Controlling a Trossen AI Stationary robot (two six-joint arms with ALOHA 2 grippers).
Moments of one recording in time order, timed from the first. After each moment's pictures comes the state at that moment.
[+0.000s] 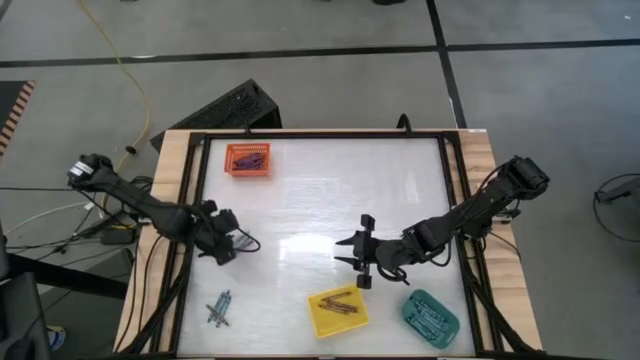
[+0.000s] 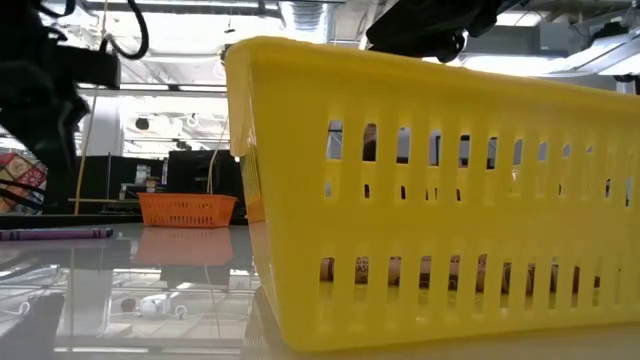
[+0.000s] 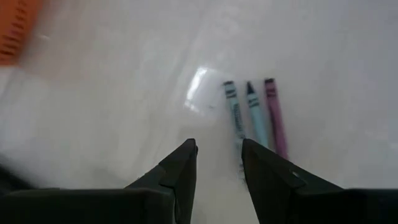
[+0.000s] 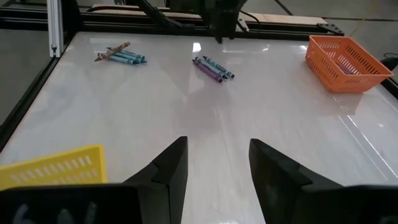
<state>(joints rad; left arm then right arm) -0.45 0.98 0.61 -0.94 -0.37 -0.87 0.48 1.36 0.88 0.08 0.58 0.18</state>
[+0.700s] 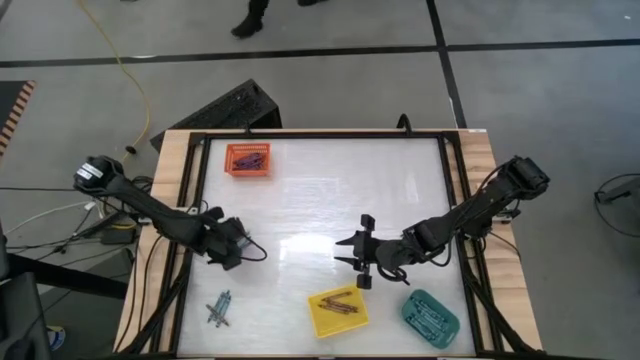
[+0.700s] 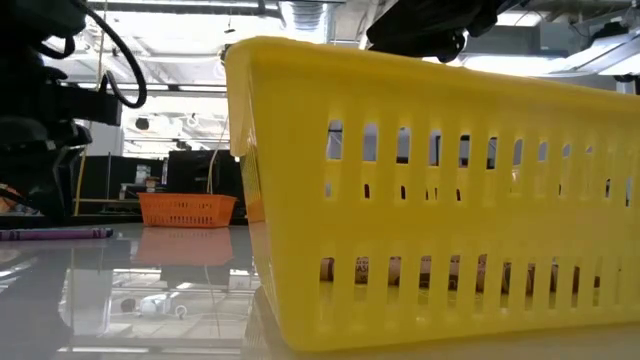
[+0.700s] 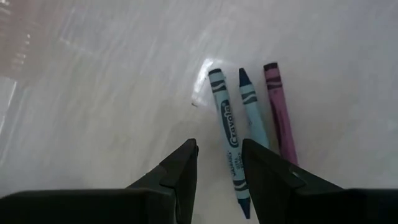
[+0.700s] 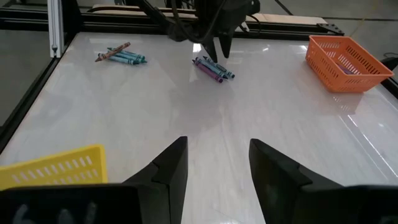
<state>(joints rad) -0.47 1.15 0.52 -0.75 -0.37 -0.86 0.48 1.36 0.88 0.08 0.57 0.18</state>
